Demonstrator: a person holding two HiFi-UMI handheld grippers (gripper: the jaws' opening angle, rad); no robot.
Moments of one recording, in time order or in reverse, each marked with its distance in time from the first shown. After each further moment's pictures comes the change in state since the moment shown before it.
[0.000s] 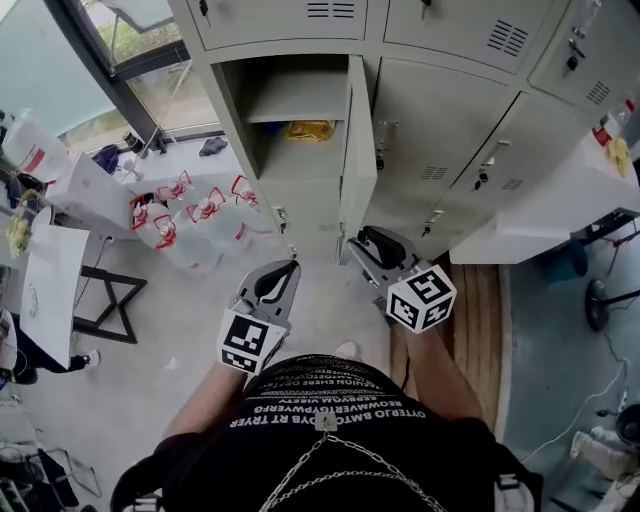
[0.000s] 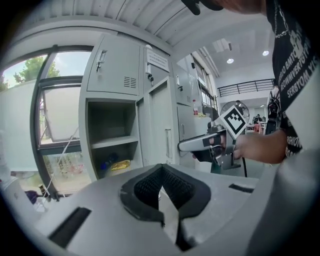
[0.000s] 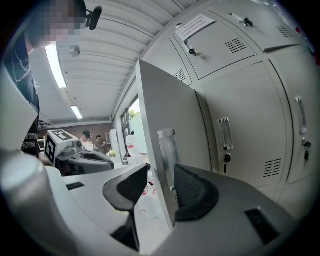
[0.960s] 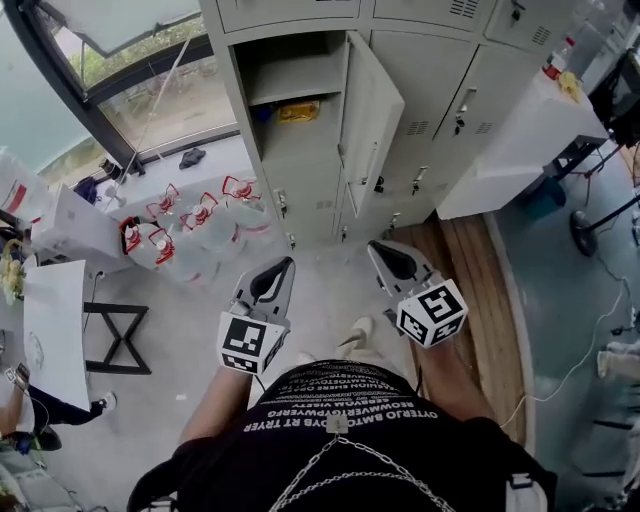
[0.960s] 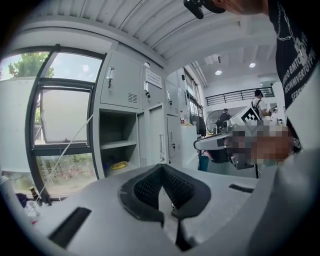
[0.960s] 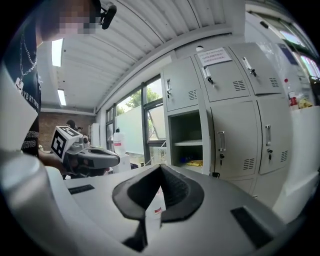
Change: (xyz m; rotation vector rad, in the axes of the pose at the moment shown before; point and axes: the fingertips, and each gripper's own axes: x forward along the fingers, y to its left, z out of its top) left arm -0.144 0.024 -0.024 0.009 -0.087 -0.128; right arm -0.049 0.166 -0.012 -0.071 -0.030 -0.255
